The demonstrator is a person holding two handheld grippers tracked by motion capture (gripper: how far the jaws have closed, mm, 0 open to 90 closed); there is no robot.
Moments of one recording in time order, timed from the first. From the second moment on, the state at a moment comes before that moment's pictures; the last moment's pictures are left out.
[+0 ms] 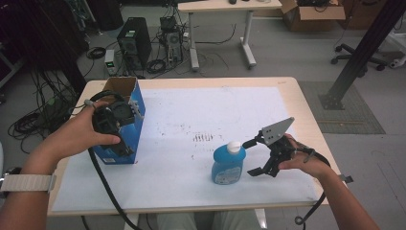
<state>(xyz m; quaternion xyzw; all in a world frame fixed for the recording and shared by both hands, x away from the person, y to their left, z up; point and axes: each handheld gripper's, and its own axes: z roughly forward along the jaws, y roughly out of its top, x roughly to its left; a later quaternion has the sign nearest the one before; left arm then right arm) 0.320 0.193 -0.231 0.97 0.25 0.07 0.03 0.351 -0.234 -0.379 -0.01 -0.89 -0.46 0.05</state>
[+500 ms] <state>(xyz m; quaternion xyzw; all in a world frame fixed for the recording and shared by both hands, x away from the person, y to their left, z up) 0.322 0.193 -0.232 0.97 0.25 0.07 0.03 0.351 -0.235 -0.387 -0.01 -0.87 -0.49 0.05</state>
